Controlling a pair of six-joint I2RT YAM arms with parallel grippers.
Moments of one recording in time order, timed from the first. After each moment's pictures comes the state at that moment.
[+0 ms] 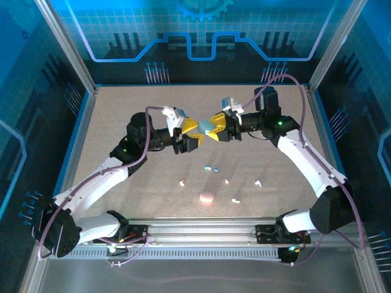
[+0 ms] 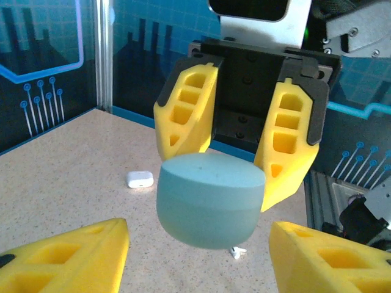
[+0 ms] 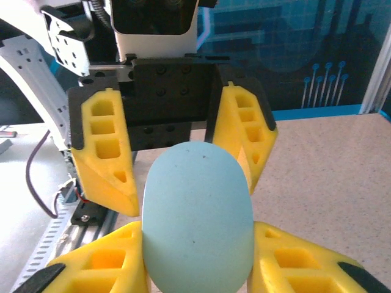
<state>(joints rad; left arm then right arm) -0.50 1.19 0.89 0.20 0.70 -0.10 0.35 1.39 1.26 -0.43 -1.15 -0.44</state>
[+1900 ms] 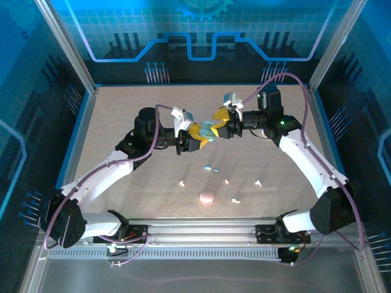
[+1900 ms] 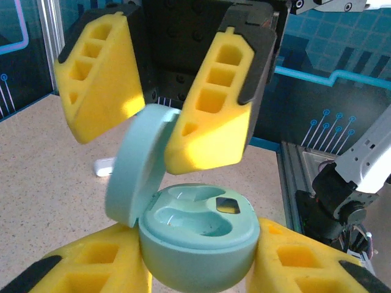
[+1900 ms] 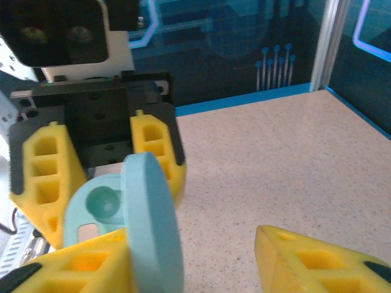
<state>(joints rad) -0.50 1.28 0.96 0.10 0.82 -0.01 0.33 1.38 1.25 -0.37 -0.99 -0.34</state>
